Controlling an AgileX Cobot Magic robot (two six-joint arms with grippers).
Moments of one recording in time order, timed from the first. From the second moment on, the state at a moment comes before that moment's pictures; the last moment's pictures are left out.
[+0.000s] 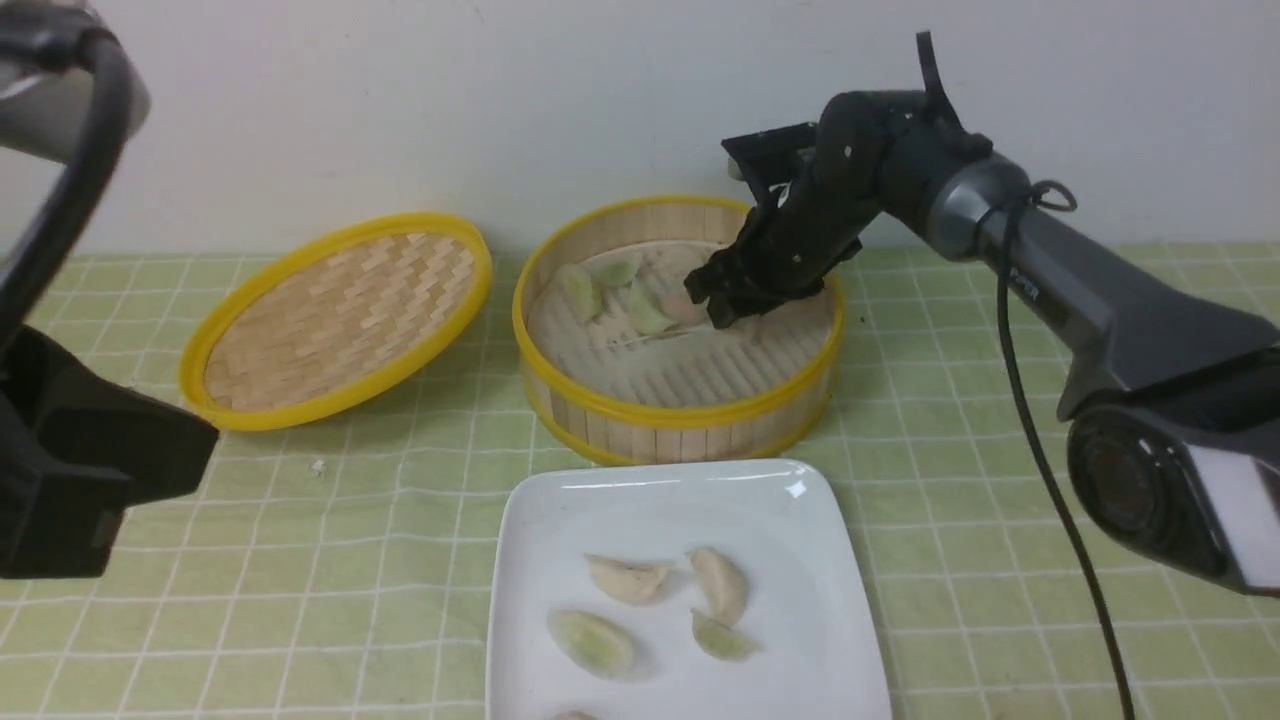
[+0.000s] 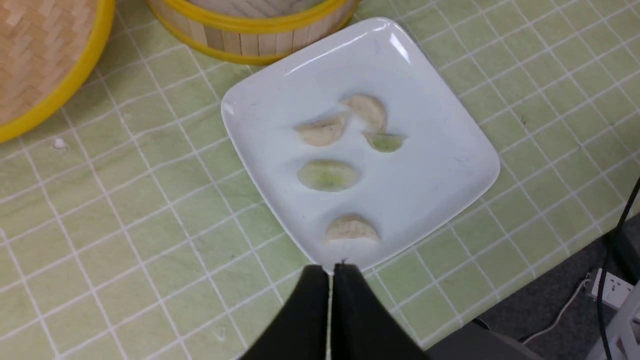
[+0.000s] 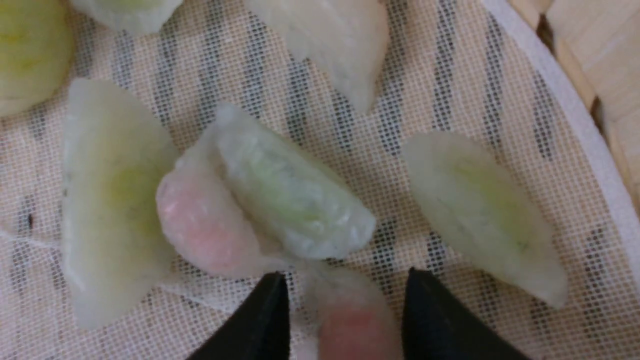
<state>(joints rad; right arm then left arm) 0.37 2.61 -2.48 0.22 1.13 -0.14 -0.49 0.92 -1.25 -0.14 1.28 -0.06</state>
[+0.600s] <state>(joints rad) 0.40 2.13 -2.10 0.27 1.24 -0.10 -0.49 0.92 -1.25 -0.07 1.28 -0.06</state>
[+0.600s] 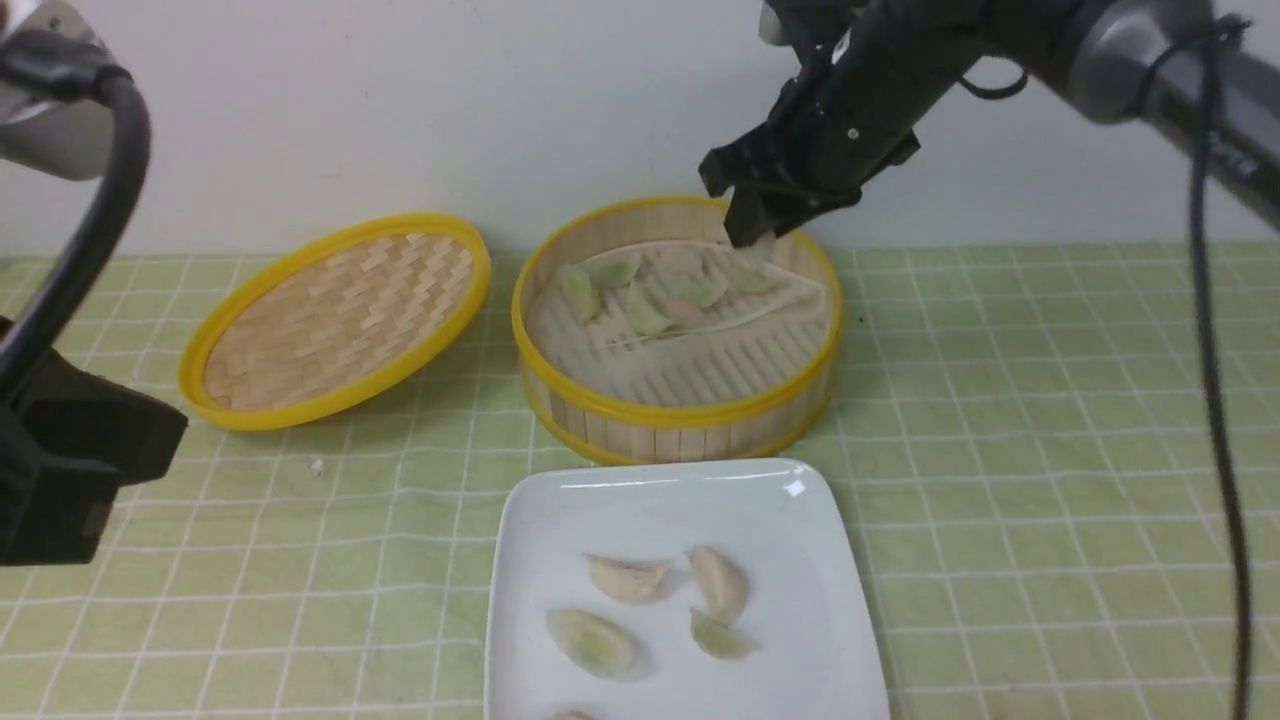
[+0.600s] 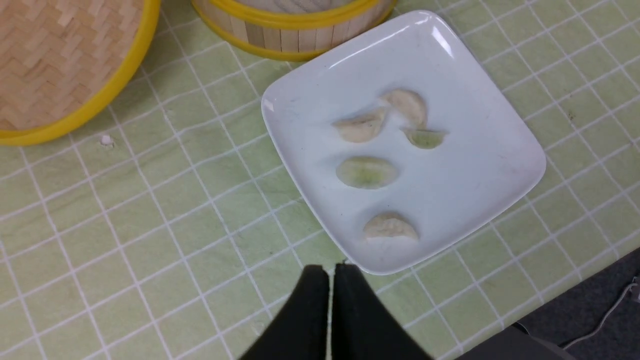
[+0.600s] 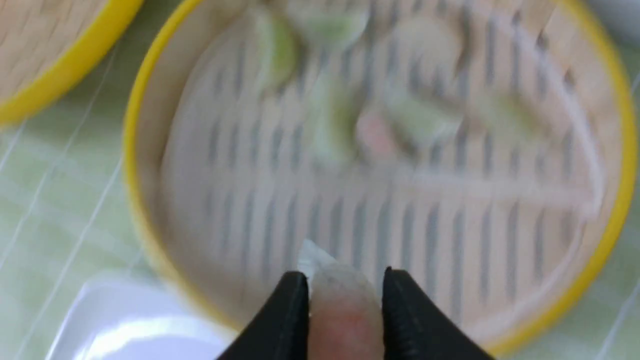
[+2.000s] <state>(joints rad) 0.51 1.96 -1.75 0.04 0.95 -0.11 -0.49 0.92 -1.25 -0.07 1.28 -0.06</state>
